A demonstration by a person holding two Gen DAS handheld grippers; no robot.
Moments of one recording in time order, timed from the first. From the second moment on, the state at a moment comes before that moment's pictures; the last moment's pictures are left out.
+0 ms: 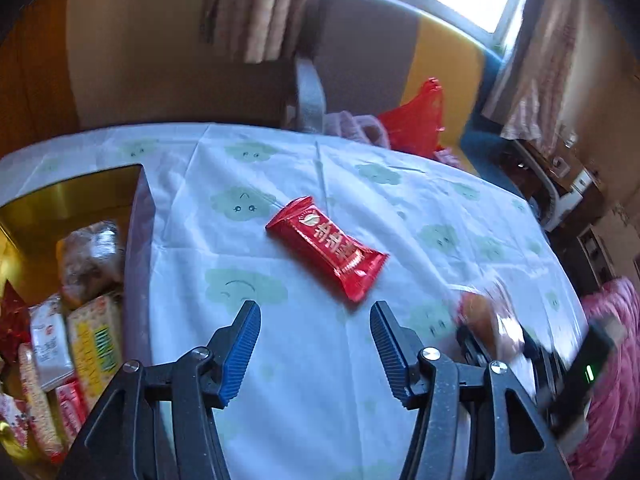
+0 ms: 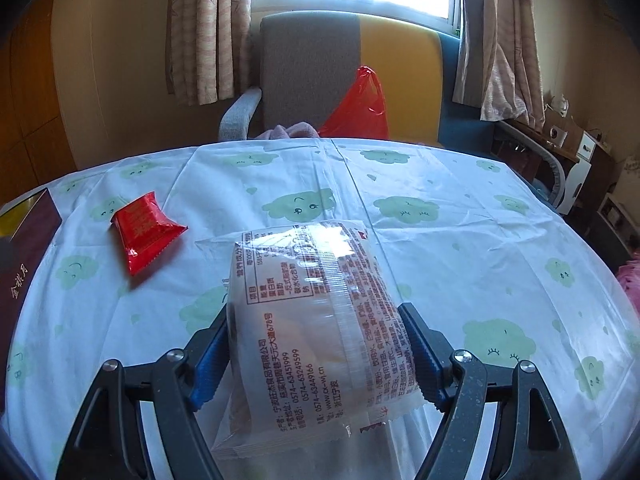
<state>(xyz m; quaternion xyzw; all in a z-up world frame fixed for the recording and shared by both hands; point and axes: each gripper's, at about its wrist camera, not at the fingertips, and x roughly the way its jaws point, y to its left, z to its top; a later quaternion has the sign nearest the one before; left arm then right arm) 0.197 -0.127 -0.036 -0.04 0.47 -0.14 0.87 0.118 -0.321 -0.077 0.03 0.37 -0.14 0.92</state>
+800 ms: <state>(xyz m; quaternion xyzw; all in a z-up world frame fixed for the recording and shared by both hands) 0.262 -0.188 -0.102 0.06 0.46 -0.12 0.88 0.113 -0.335 -0.081 0.08 0.37 -0.13 0.92</state>
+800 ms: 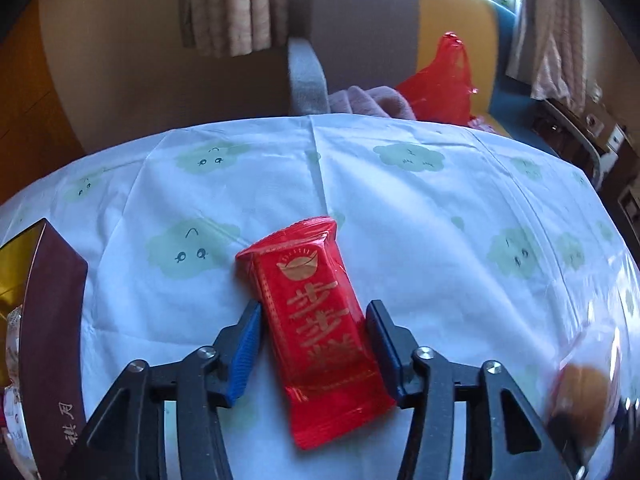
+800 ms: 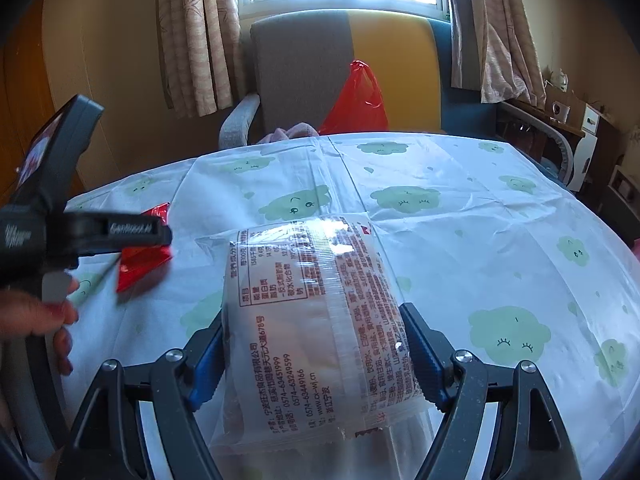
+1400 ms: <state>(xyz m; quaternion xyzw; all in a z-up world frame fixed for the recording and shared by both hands) 0.261 -0.177 -0.104 0.05 0.43 -0.14 0.89 0.113 -0.333 -0.081 0.08 0.37 -0.14 0.92</state>
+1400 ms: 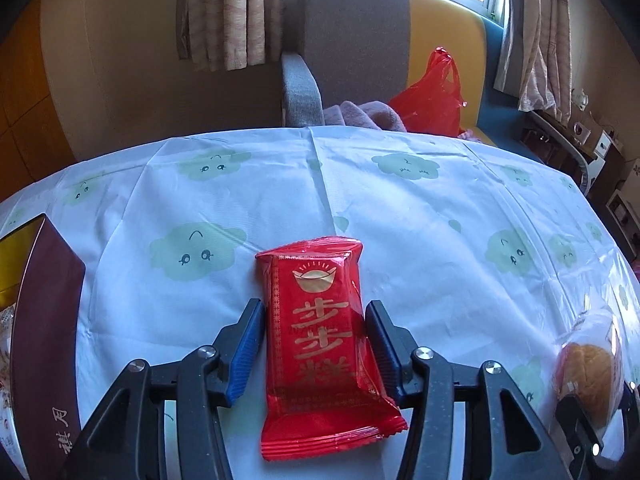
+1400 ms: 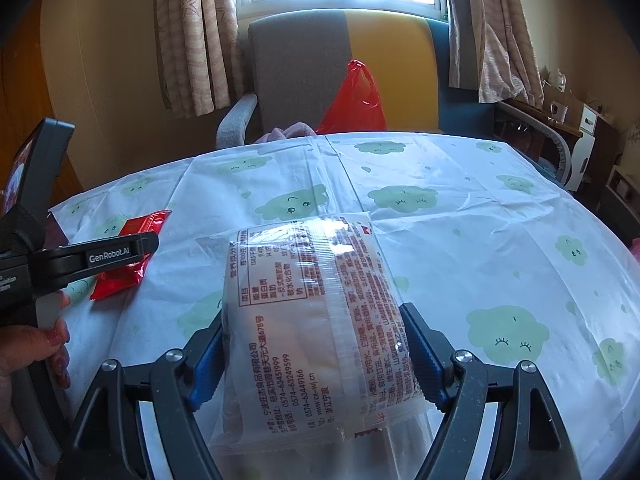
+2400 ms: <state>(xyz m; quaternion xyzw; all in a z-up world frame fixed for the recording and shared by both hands) 0.135 -0.135 -0.058 0.04 0.33 -0.19 0.92 0.109 -0.322 -0.075 0.04 0.35 -0.15 0.92</state>
